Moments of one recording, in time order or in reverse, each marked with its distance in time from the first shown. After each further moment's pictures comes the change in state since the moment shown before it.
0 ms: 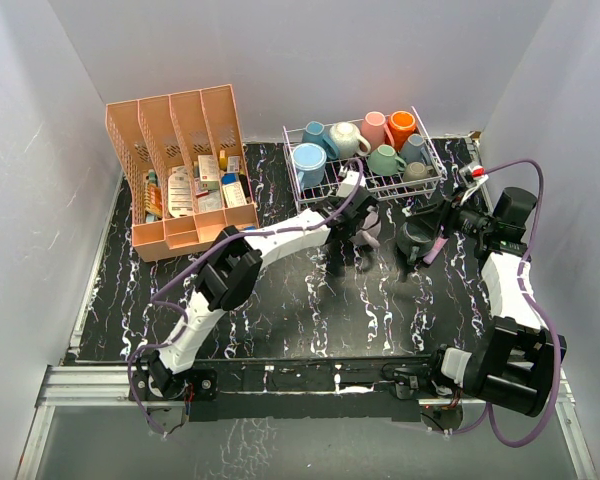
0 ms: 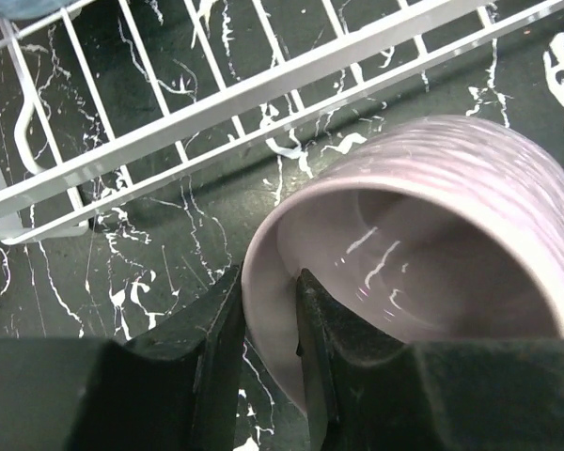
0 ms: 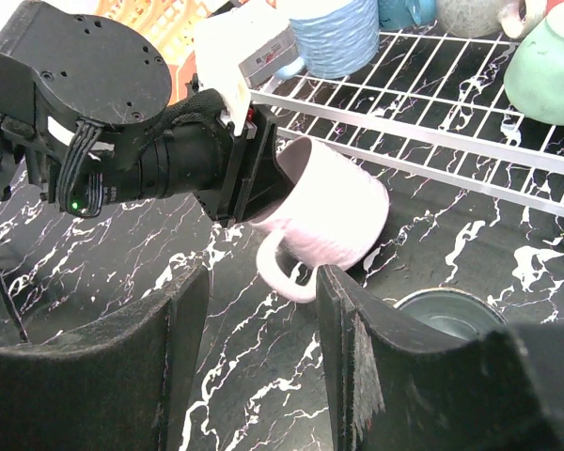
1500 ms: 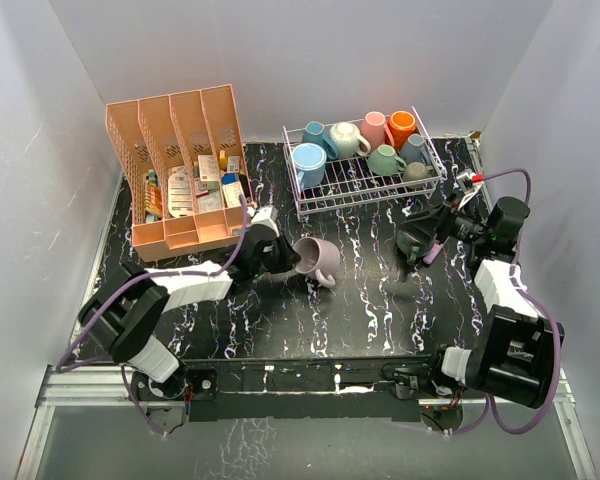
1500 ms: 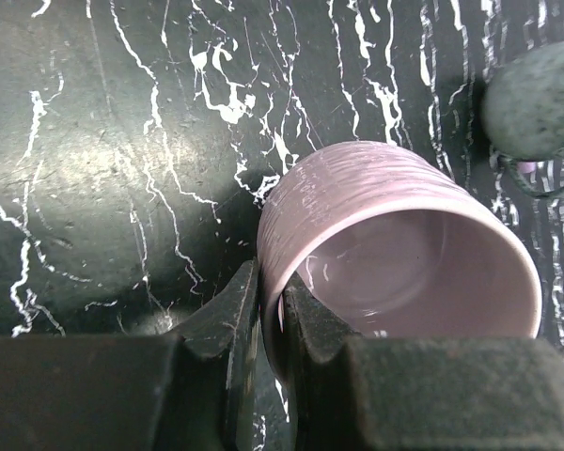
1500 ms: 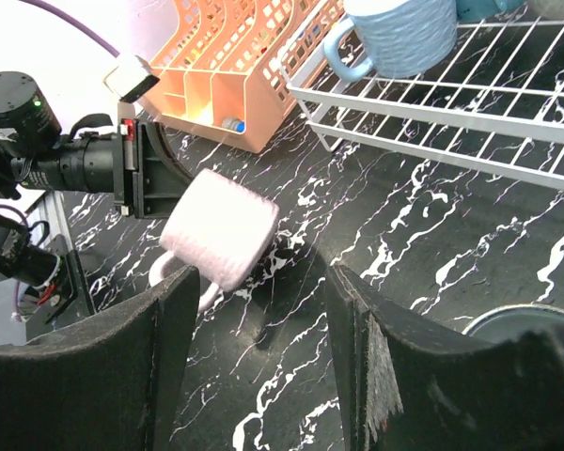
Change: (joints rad) left arm 0.182 -0.733 -1.198 0.764 0.493 -0.284; right arm 0.005 0.040 -0.125 0.344 -0.122 0.296
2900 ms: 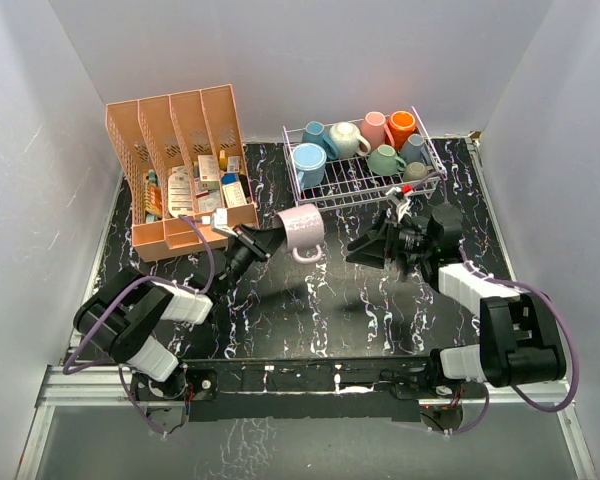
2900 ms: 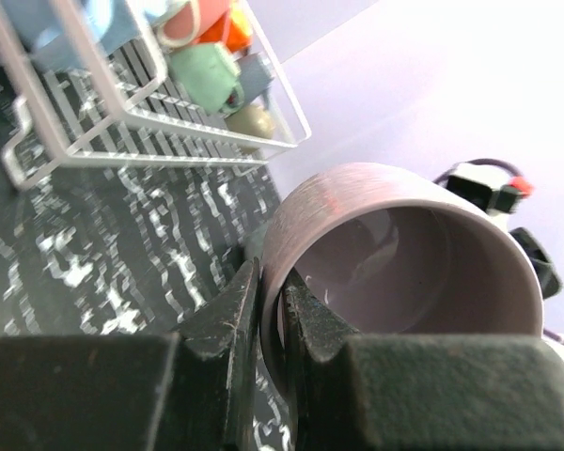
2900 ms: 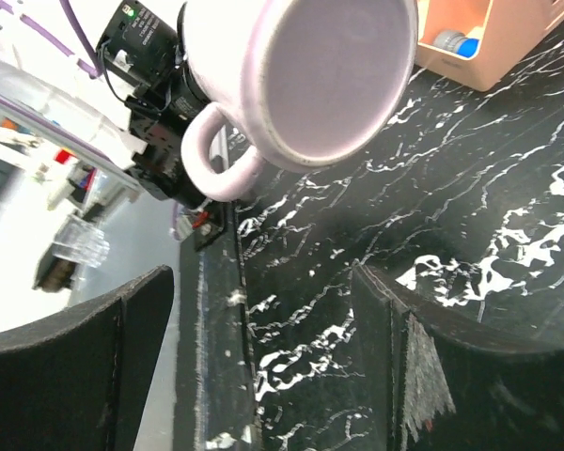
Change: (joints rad) left arm 0.124 -0.051 -0.449 1.096 0.075 -0.253; right arm 0.436 0.071 -0.134 0.363 -0.002 0.330
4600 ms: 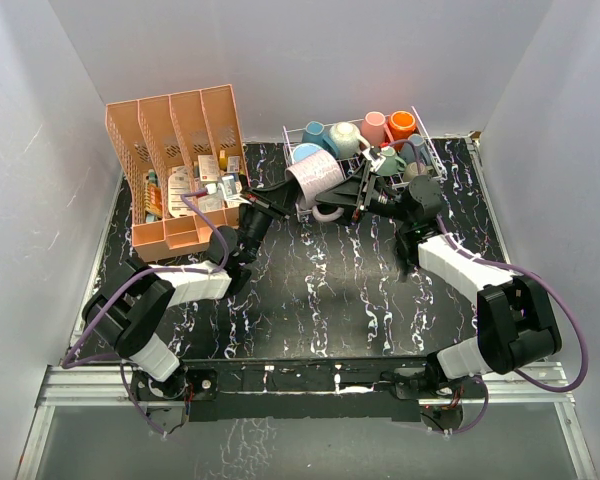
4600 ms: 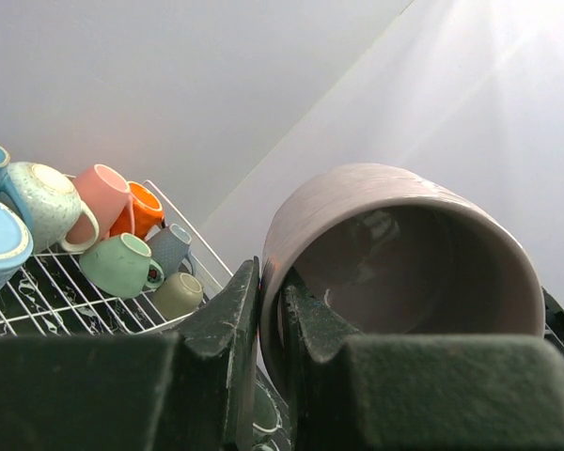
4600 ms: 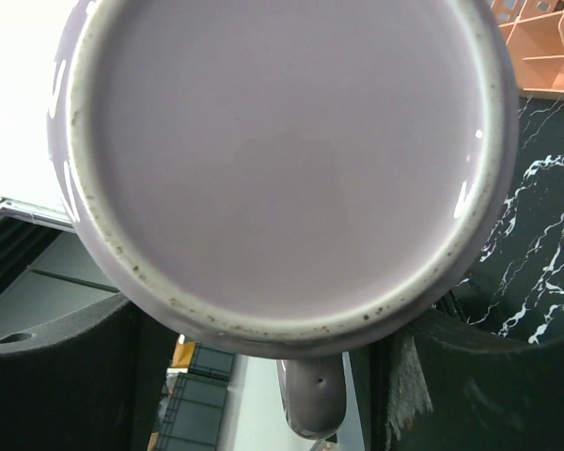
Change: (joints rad) left arm -0.083 0.055 0.376 0.055 -0.142 0.213; right arm 0.244 0.114 0.333 0.111 0.330 0.915
